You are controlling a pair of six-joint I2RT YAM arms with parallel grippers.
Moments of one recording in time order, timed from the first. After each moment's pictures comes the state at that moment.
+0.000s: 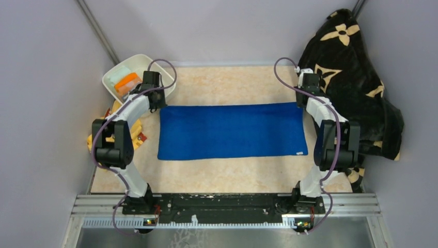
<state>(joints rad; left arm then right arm) -0.11 1.71 1.25 -0.42 -0.18 -0.15 -0.07 1.66 1.16 -0.29 0.16 -0.19</state>
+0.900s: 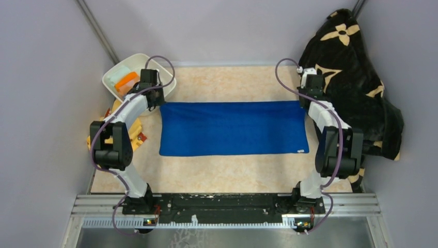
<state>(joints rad) -0.10 1.77 1.33 -0.39 -0.16 -0.14 -0.10 1.66 1.13 -0.19 0.17 -0.24</state>
